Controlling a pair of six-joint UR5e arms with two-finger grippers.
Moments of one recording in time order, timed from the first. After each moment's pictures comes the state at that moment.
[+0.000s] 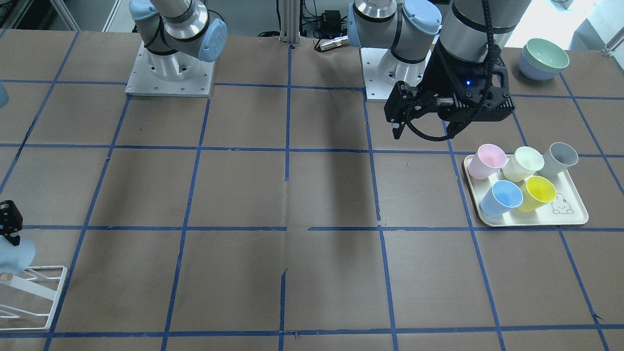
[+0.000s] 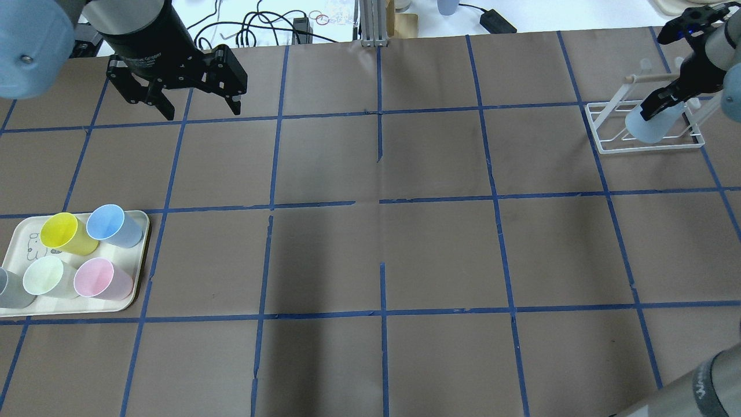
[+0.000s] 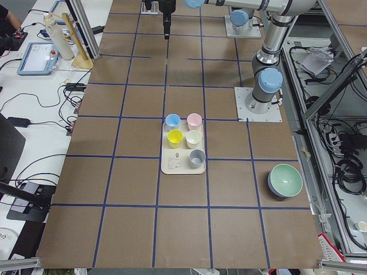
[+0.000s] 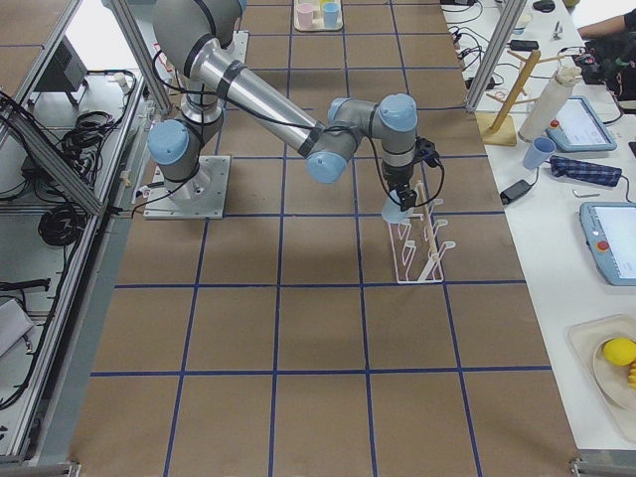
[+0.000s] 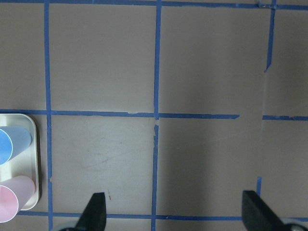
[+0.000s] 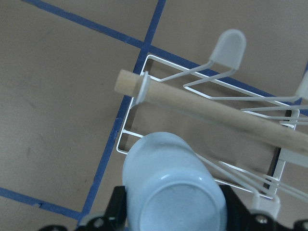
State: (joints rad) left arm -1.60 -1.63 -1.45 -1.58 1.57 -0.07; right arm 1.11 -1.22 1.63 -2.20 -1.53 -0.83
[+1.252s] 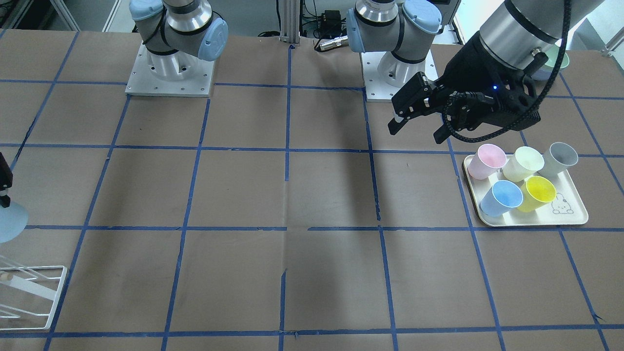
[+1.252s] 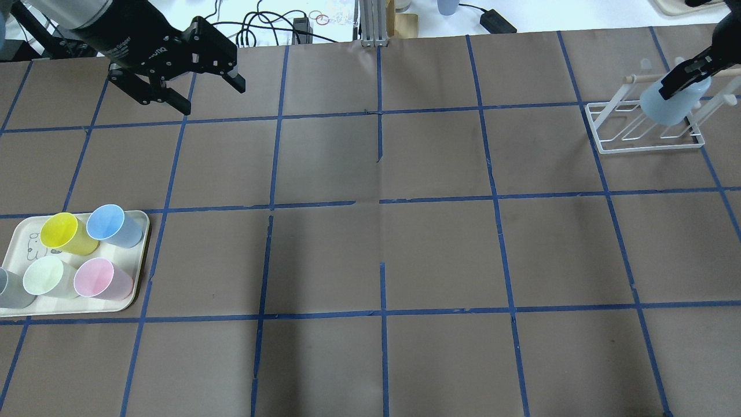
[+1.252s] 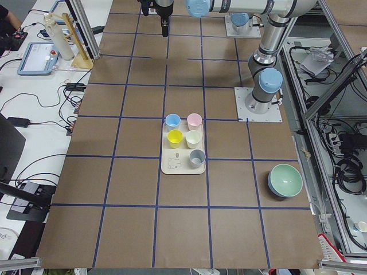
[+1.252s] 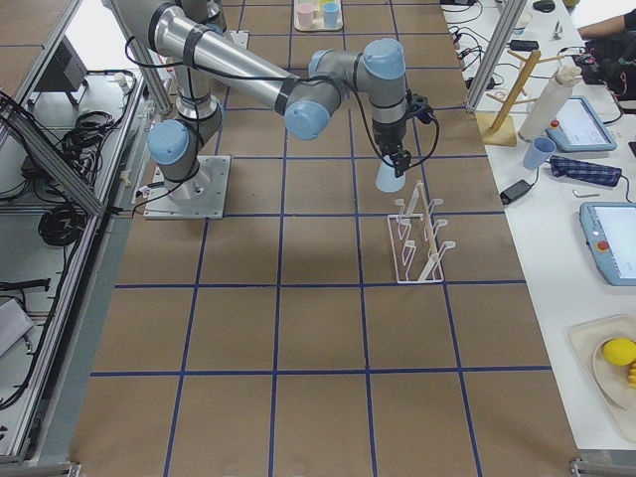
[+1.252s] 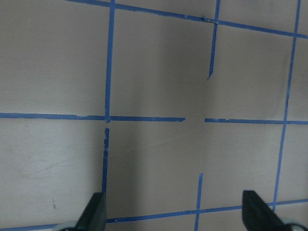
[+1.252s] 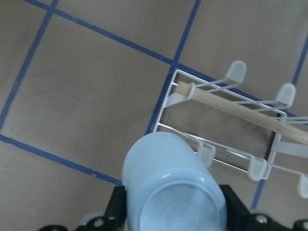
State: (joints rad) left arm -1.45 -1.62 -1.47 -1.61 1.16 0.02; right arm 1.15 -1.41 1.61 -1.99 -1.49 -0.83
